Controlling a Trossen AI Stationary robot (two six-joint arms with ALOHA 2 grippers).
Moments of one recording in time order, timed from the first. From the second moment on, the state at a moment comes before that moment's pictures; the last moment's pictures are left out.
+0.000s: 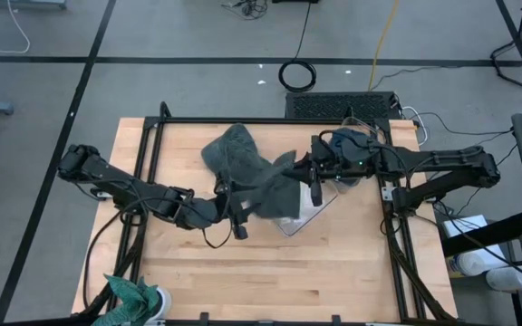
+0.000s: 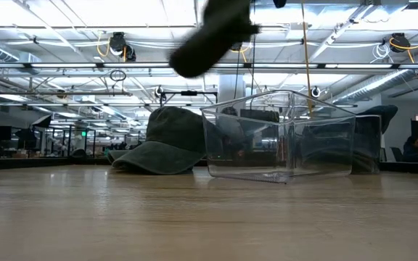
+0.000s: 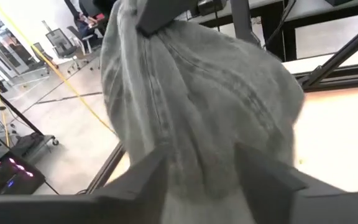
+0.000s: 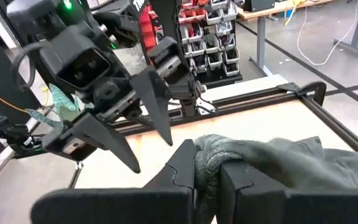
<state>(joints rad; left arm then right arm) -0.38 1.45 1.15 -0.02 -0.76 0.10 0.02 1.20 1.16 -0.17 0.03 0.24</state>
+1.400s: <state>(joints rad) -0.44 1.07 1.15 -0.34 -0.68 0.04 0.00 1.11 1.16 -0.46 -0.37 -0.17</state>
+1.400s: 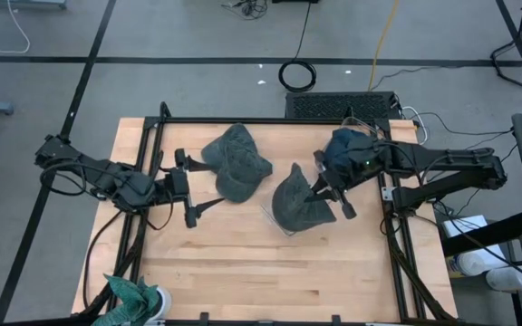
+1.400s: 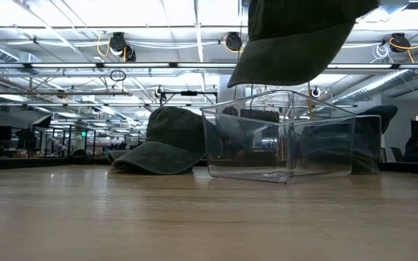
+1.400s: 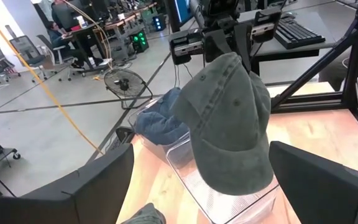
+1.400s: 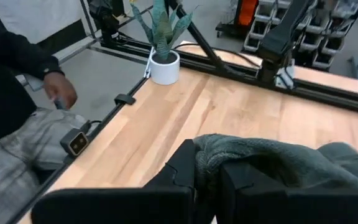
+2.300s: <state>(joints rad) -0.44 1.07 1.15 -0.34 -0.68 0.04 -0.09 1.11 0.81 -0.19 -0.44 -0.12</state>
